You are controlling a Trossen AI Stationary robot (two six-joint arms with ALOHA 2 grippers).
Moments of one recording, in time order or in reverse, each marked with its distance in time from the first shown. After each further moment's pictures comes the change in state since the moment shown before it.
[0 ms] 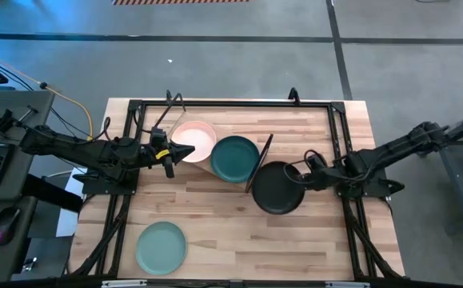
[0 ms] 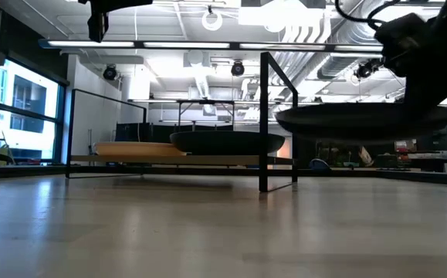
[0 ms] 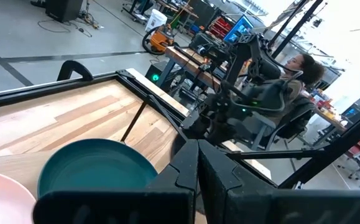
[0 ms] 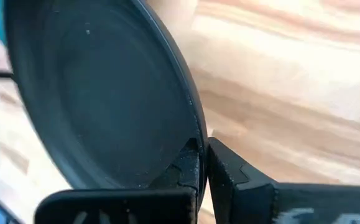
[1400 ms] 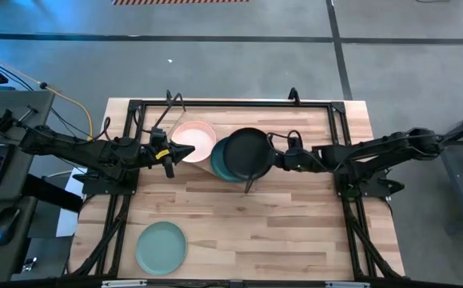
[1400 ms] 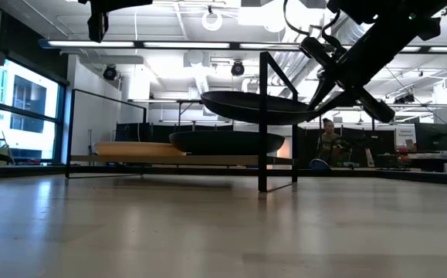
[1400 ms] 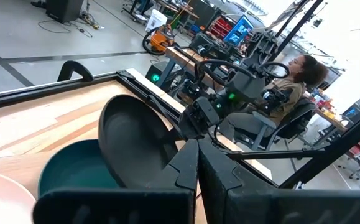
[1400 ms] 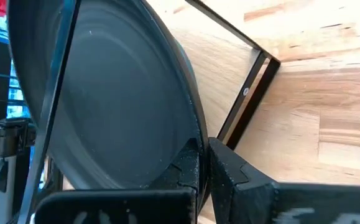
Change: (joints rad) left arm 0.000 0.000 0.000 0.000 -0.002 0.003; right arm -0.309 0.281 -0.001 0.616 0.130 -0.073
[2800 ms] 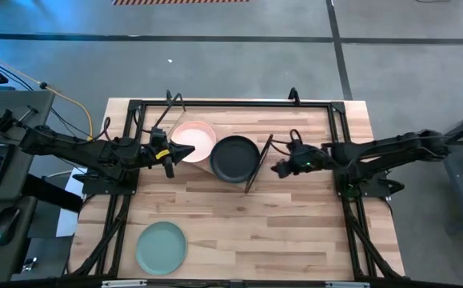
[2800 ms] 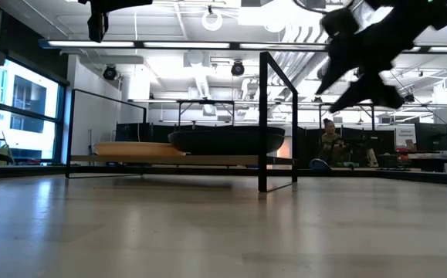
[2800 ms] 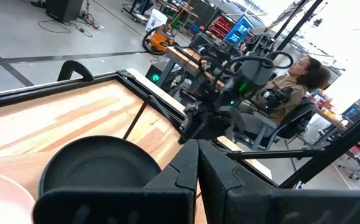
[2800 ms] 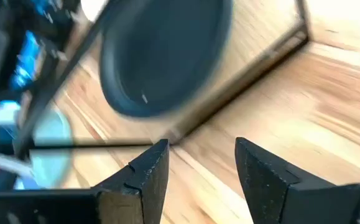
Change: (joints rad) left arm 0.000 0.000 0.000 -0.001 0.000 0.000; right arm 0.008 -0.144 0.000 -0.120 -0.228 -0.378
